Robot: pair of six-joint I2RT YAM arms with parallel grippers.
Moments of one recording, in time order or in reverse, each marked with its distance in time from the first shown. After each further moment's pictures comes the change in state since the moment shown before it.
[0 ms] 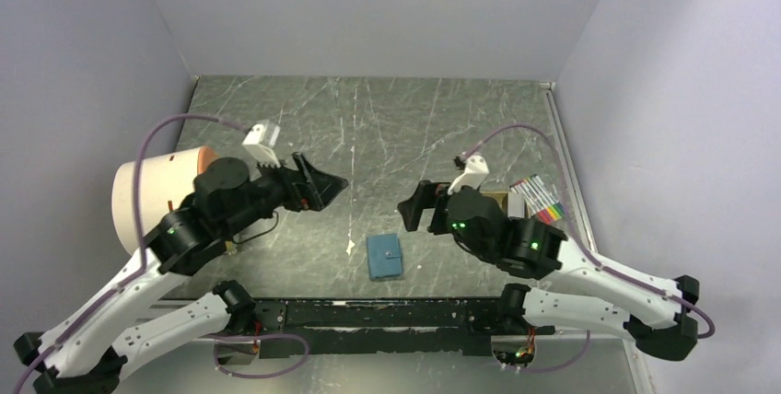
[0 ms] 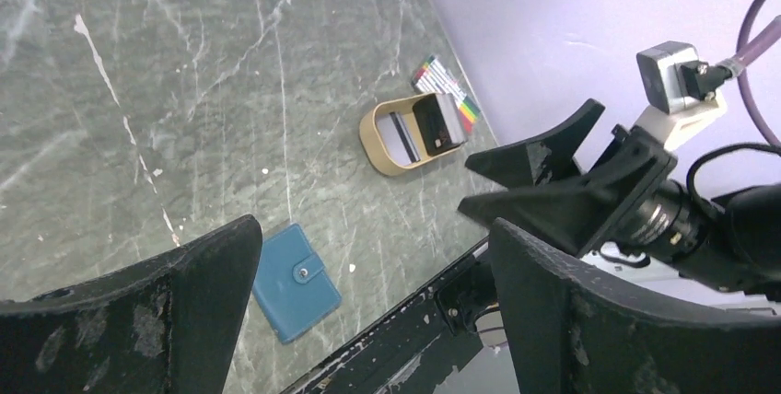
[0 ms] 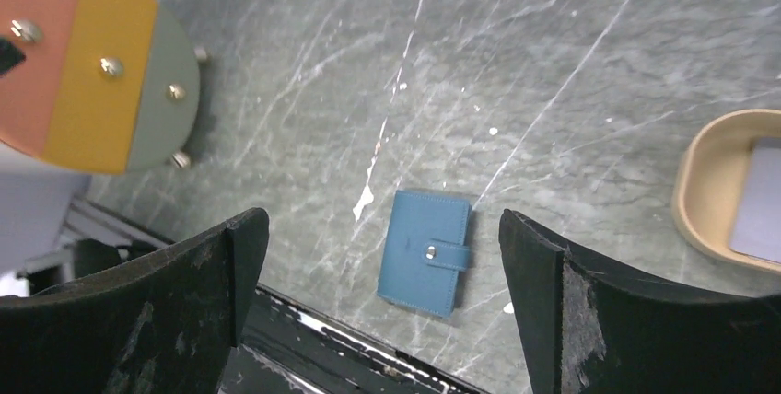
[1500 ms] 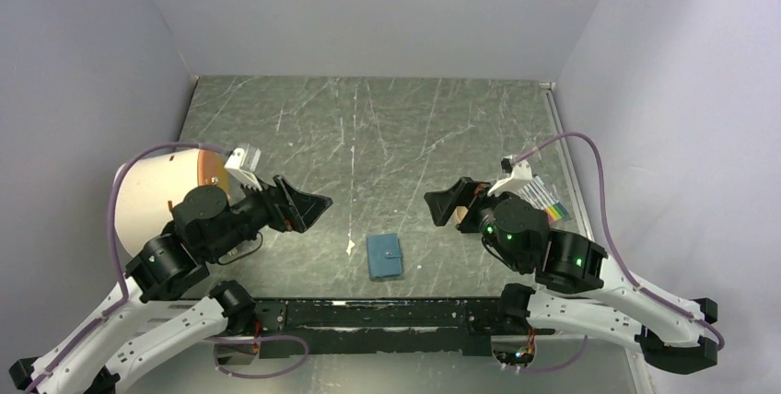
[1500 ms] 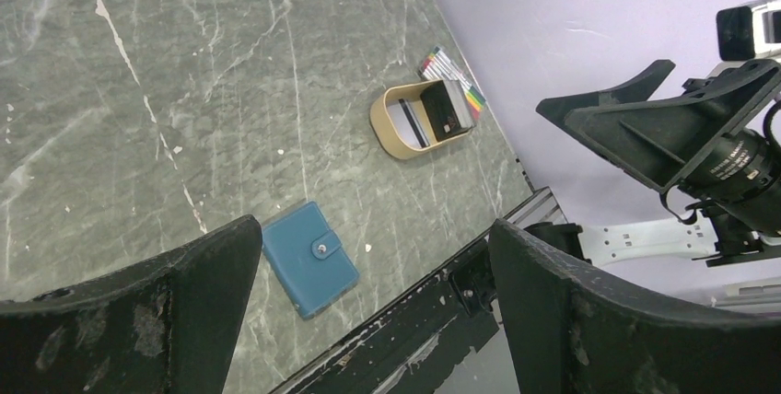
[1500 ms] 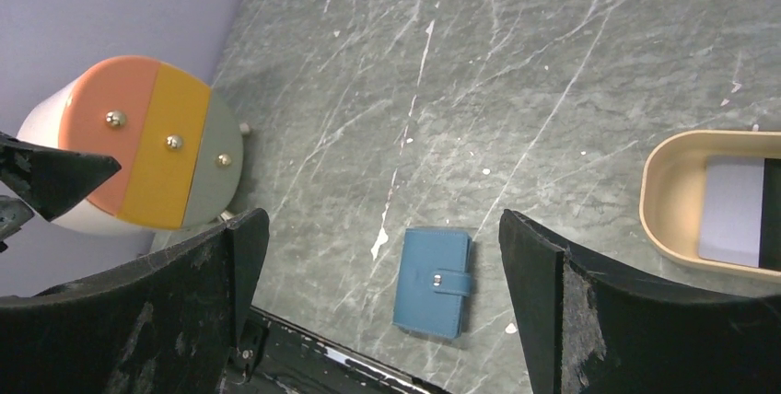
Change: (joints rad) left arm 0.000 -0.236 -0.114 -0.057 -0.013 0.026; right arm 0.000 -0.239 0.008 -0.074 0.129 0.032
